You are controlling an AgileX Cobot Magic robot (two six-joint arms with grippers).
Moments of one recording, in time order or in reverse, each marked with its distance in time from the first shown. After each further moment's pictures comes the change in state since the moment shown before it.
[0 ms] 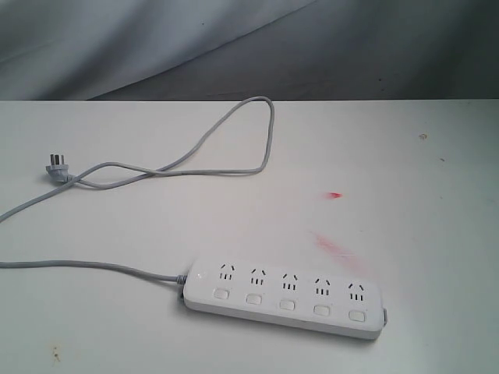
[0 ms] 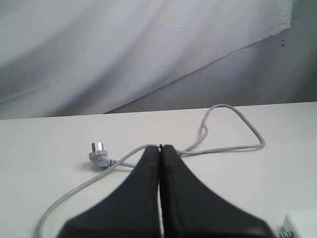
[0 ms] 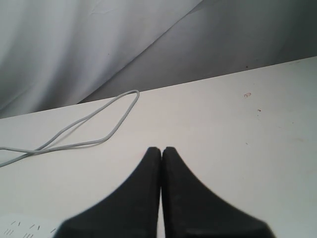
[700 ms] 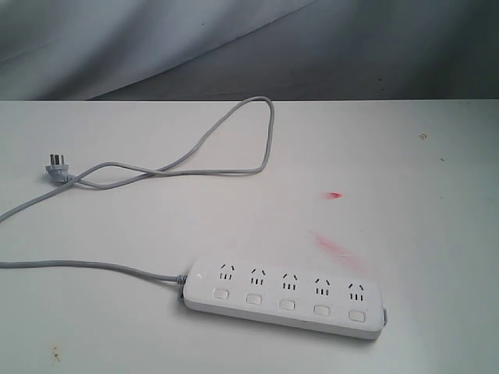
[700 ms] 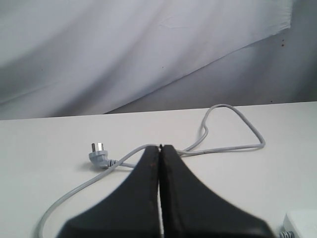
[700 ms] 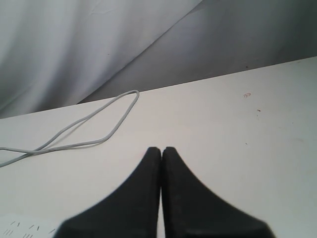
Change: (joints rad) left arm 0.000 0.000 0.000 -0.002 -0.002 0.002; right arm -0.006 0.000 0.000 0.000 0.000 0.000
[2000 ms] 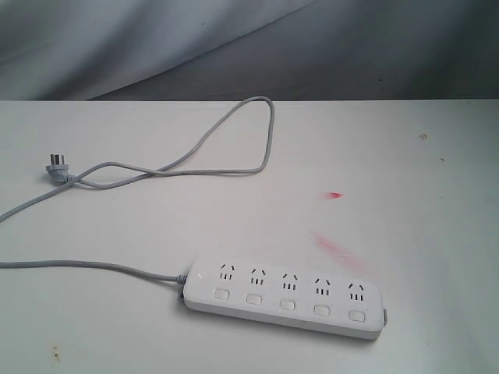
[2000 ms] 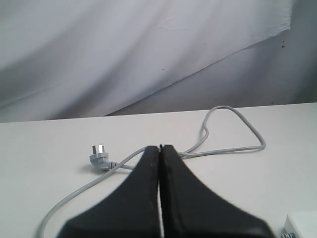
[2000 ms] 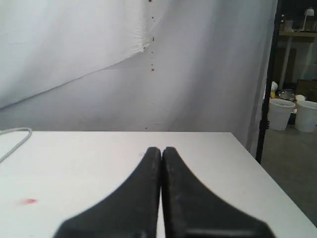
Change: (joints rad) left arm 0.000 0.000 0.000 0.004 -0.006 0.002; right arm -0.742 -0.078 0.016 0.217 -0.417 -0.630
